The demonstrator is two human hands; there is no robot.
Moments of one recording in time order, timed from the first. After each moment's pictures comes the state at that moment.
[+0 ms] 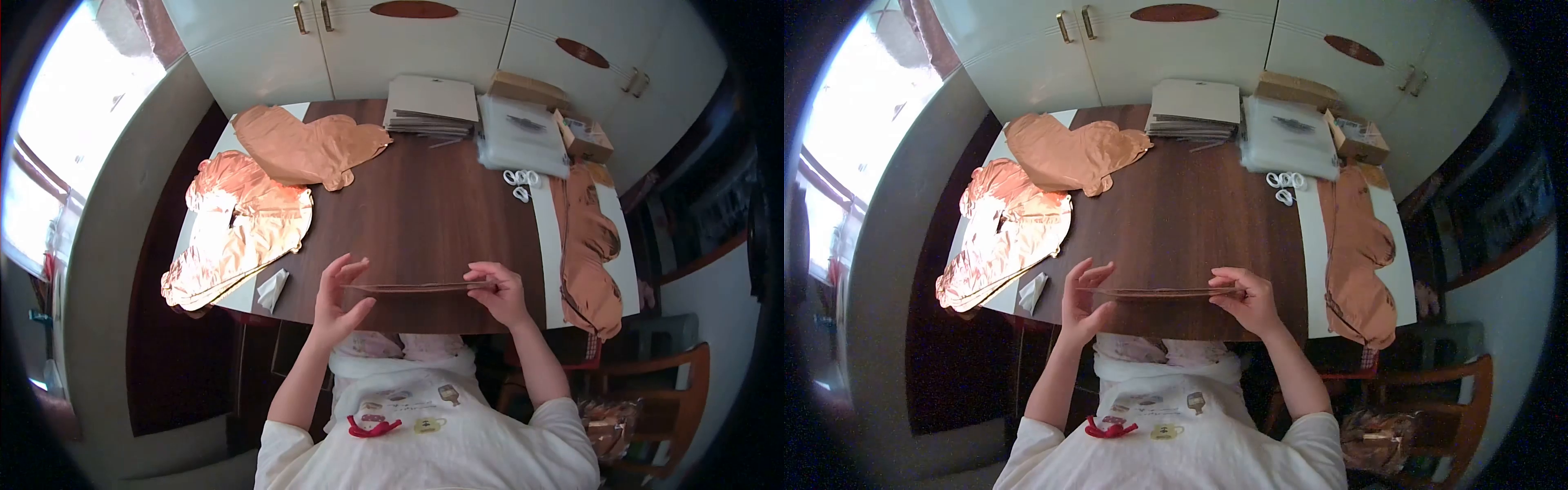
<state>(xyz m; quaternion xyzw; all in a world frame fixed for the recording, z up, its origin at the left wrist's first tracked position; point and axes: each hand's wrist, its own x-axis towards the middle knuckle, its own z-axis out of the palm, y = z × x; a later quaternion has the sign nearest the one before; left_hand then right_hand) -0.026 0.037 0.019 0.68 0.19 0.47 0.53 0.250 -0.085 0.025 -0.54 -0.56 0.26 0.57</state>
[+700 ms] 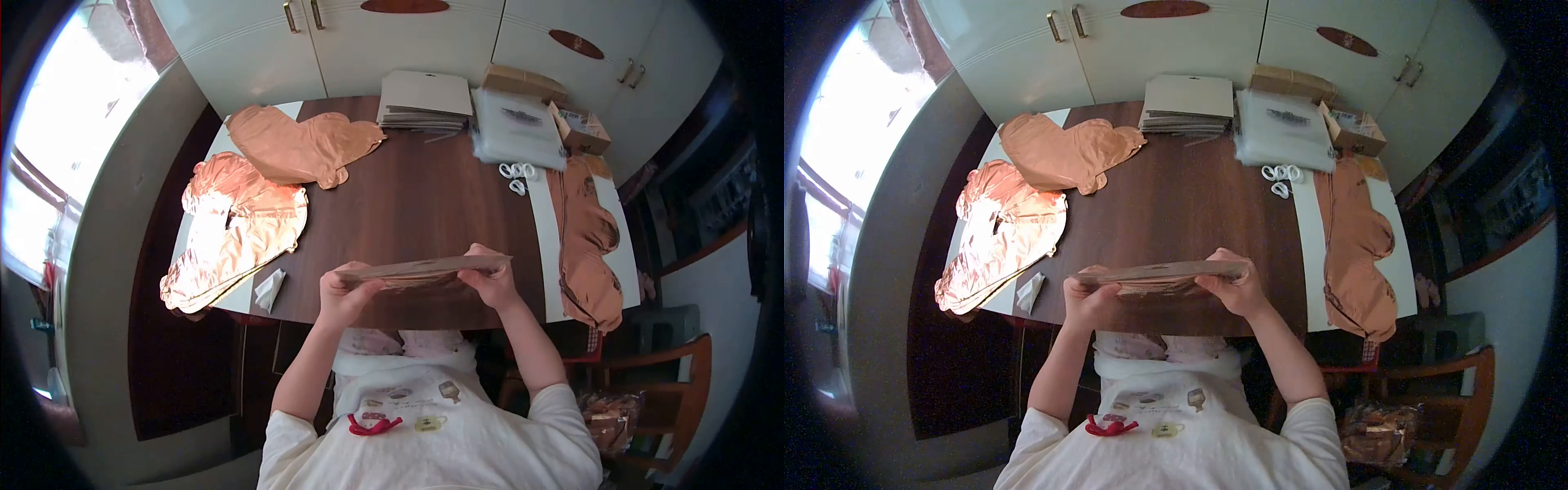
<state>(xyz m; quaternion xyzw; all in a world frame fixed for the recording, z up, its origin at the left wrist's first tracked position) -0.004 0.040 0.034 0.59 0.21 0.45 0.63 0.241 -0.062 0.043 -0.47 -0.53 0.35 0.61</state>
